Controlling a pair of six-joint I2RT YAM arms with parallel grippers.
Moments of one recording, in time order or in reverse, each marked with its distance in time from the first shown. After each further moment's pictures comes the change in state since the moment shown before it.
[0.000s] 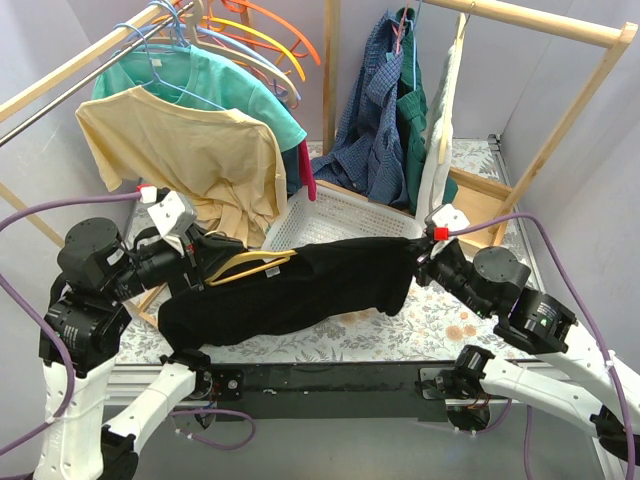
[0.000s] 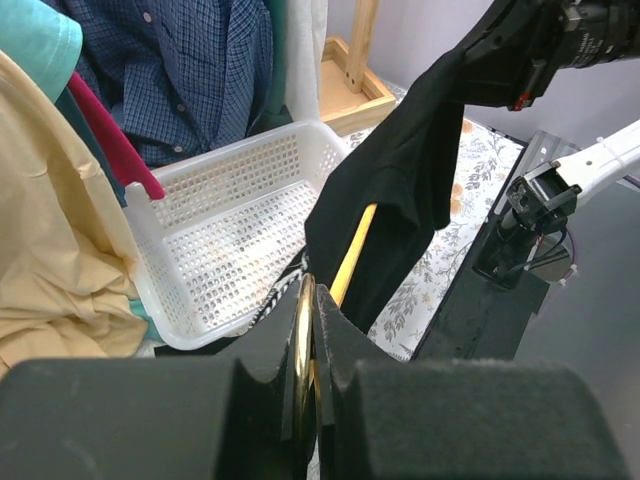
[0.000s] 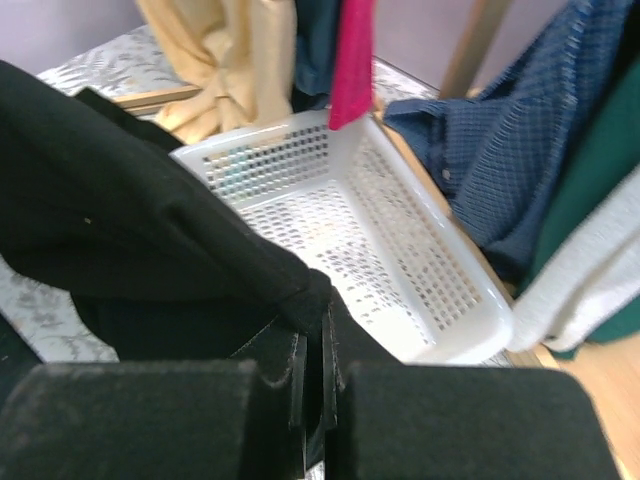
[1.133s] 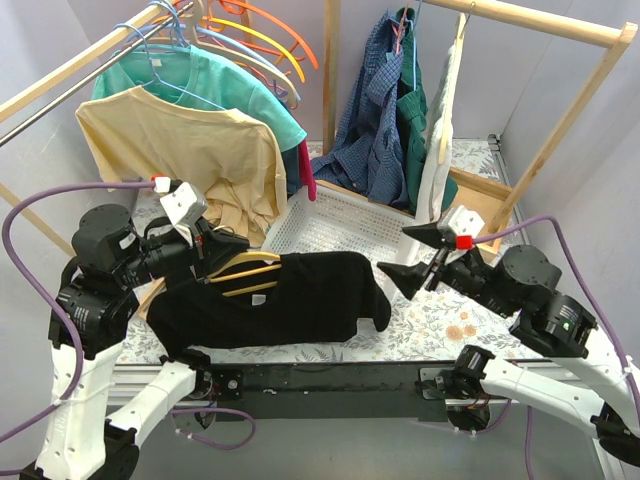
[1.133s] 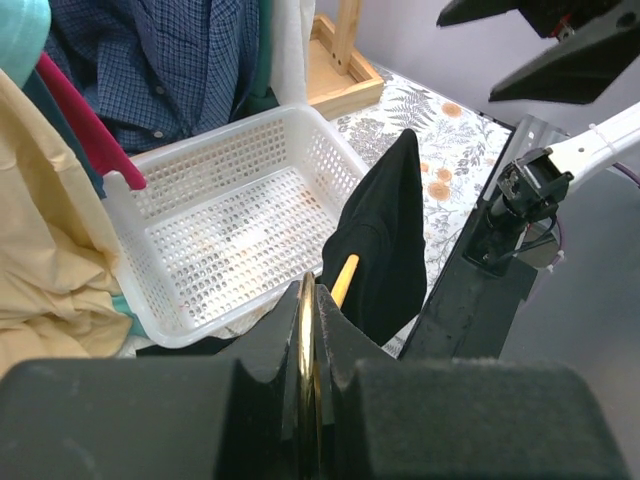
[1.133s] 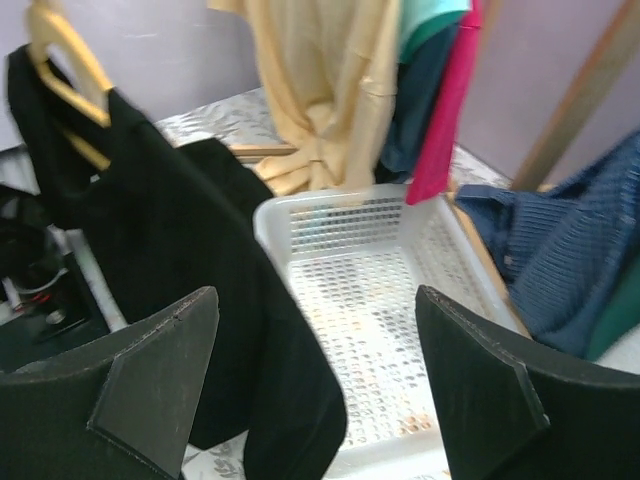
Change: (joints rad) left arm 0.004 0.039 -0.021 0.000 0.053 0.010; right arm 0.006 -0.033 0.079 0.014 -0.201 -0.030
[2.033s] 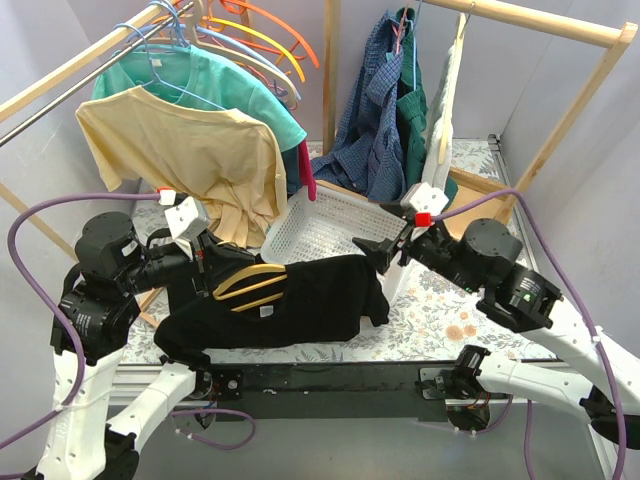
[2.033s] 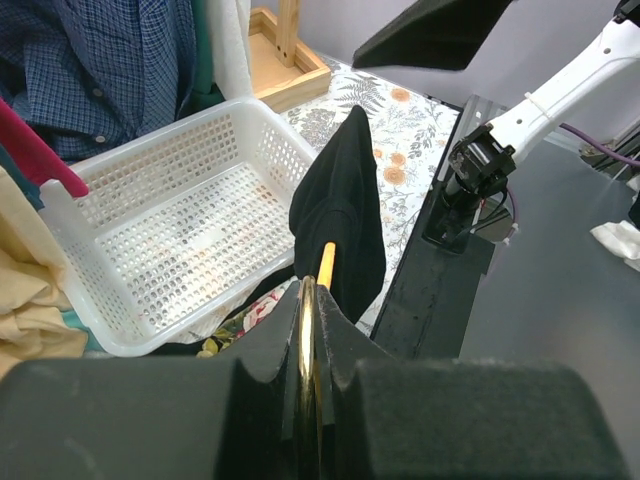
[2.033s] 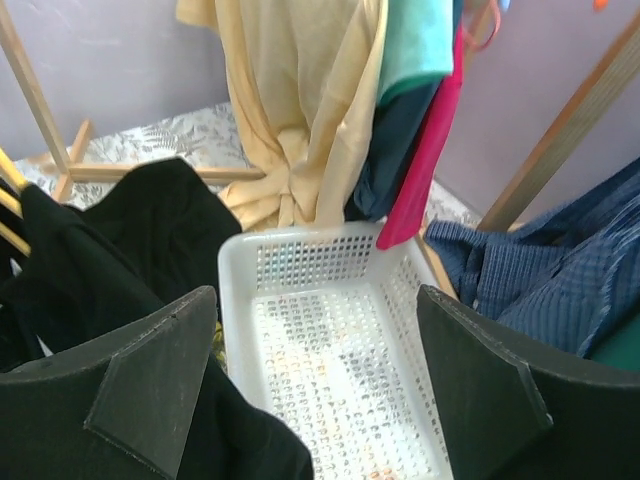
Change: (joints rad) left arm 0.000 -0.032 -0.042 -0.007 0.120 0.013; right arm 0.002 0.222 0.103 0.146 0.007 -0.098
